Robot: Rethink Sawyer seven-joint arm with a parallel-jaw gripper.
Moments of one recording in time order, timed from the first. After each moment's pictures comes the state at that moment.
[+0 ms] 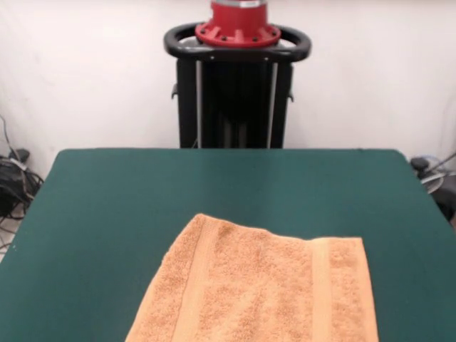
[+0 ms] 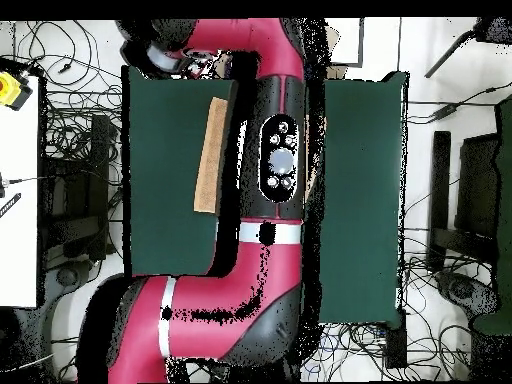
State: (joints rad) arm -0.03 -0.15 -0.01 0.27 0.18 1.44 2.18
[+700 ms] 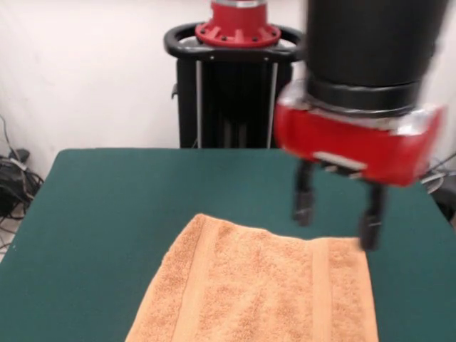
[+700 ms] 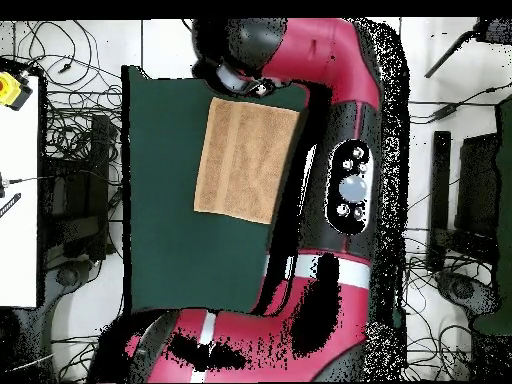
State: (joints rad) arm -0.15 -0.39 -0.02 0.71 0.09 1.21 2.18
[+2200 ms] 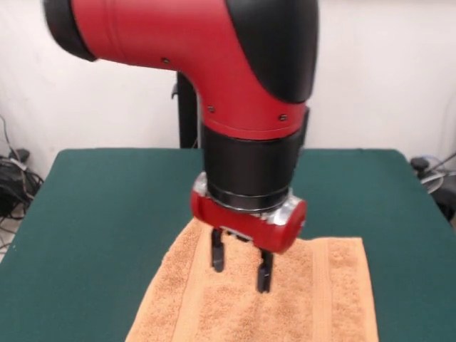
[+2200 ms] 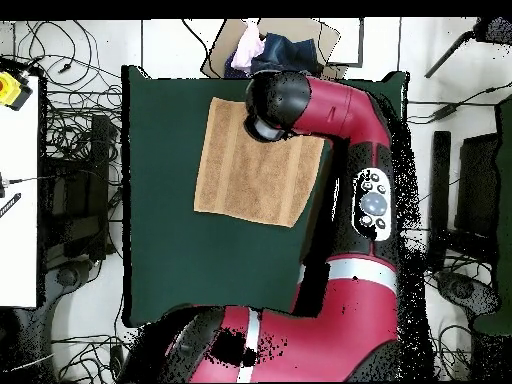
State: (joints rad) arm -0.23 -0.40 0.02 1.02 -0.01 0.93 2.06
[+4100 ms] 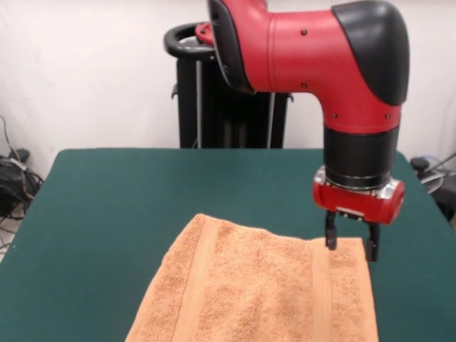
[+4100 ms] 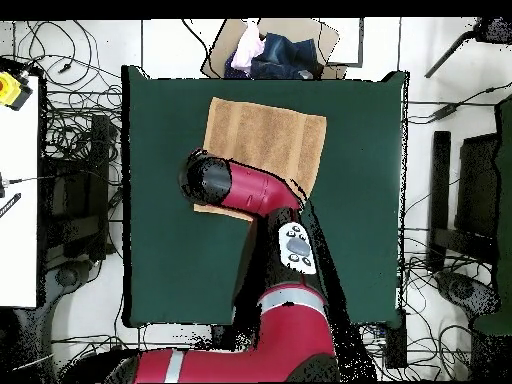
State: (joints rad) arm -0.10 -0.51 0.05 1.60 0.23 0.37 2.06
